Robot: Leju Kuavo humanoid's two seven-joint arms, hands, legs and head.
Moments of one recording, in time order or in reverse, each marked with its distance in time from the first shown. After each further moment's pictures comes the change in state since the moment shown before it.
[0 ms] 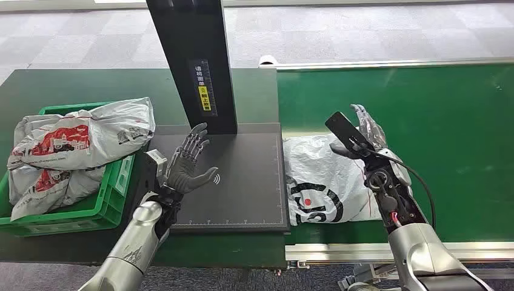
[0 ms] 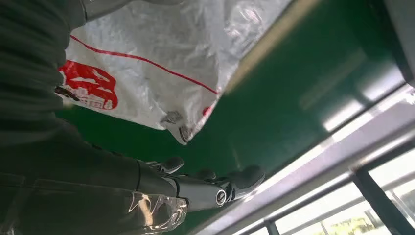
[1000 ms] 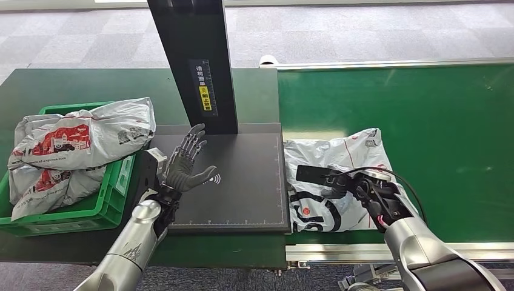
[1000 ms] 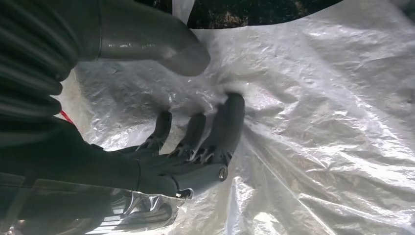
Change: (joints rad) left arm -0.020 0.005 0.017 0.043 -0.015 0.003 0.003; right arm -0.049 -0.008 0.208 0.194 0.115 0.464 -0.042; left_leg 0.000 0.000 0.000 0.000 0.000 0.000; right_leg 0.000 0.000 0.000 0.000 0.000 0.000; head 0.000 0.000
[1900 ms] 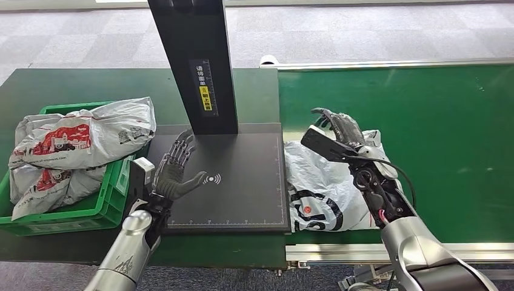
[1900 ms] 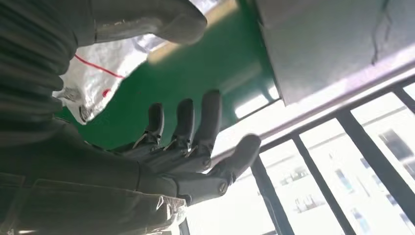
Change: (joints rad) left arm 0.098 0.008 0.047 -0.119 0.003 0.002 0.013; right arm 0.035 0.021 -0.103 -0.193 -0.142 -0.587 -0.322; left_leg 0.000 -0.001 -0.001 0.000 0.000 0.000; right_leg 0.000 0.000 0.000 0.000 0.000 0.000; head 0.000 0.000
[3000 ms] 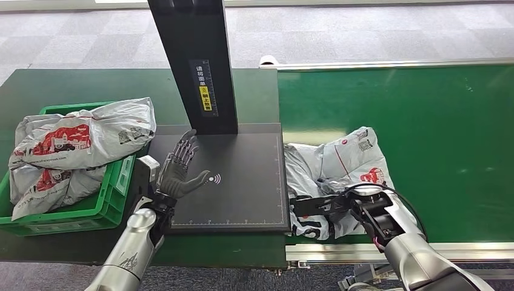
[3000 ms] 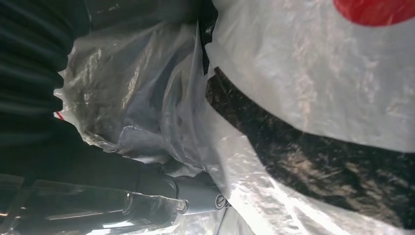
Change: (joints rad) left arm -0.032 -0.022 0.011 0.060 -0.013 0.001 -0.005; right arm 0.051 -0.076 0.307 0.111 0.395 0.599 0.202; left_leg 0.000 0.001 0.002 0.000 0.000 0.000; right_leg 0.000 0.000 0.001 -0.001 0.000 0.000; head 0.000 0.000
